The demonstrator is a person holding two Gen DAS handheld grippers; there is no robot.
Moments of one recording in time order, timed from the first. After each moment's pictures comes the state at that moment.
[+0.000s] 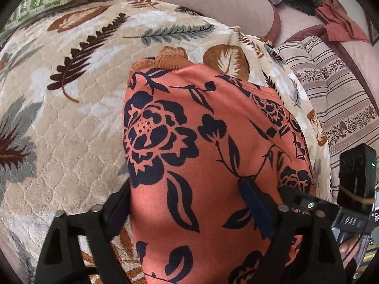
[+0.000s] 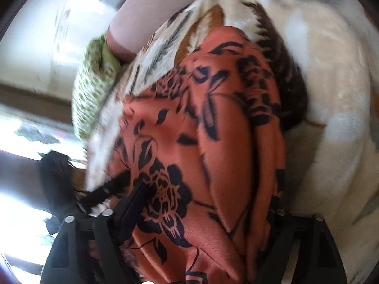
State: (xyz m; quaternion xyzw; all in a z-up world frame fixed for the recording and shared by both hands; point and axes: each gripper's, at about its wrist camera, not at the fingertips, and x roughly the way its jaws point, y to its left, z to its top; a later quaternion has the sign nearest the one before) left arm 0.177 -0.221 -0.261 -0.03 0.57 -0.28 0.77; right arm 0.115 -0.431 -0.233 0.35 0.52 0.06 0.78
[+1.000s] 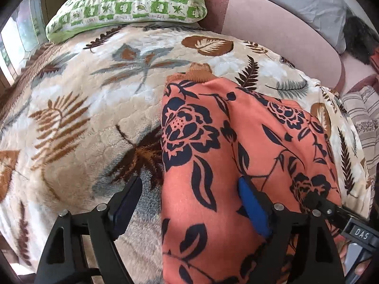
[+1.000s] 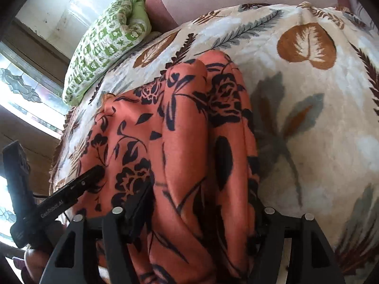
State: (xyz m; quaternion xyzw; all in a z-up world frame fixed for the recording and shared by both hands) left arm 0.202 -0.053 -0.234 -0.03 0.52 -0.07 0.85; right arm 0.185 -0.266 -0.218 0.22 0.54 0.07 0.81
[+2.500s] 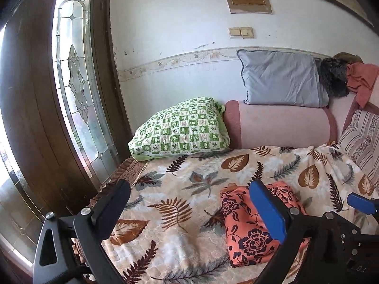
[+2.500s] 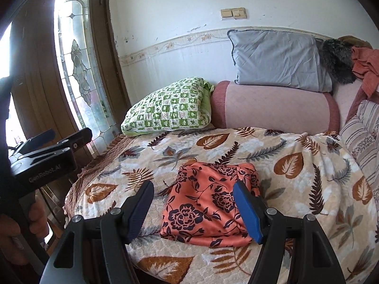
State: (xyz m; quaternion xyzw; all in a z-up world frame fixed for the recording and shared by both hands) left arm 0.002 -0.002 0.009 0.07 0.22 0.02 0.97; right arm 0.008 -0.159 0.016 0.06 0.30 0.08 0.95
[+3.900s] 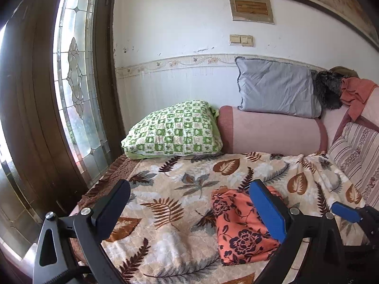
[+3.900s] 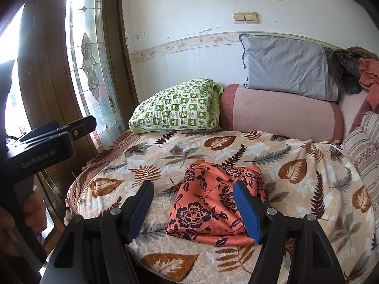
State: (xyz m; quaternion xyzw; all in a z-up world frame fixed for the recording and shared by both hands) left arm -0.012 0.011 0.018 0.03 0.21 -0.01 0.98; right arm 0.001 -0.143 0.021 0.03 0.30 0.10 0.95
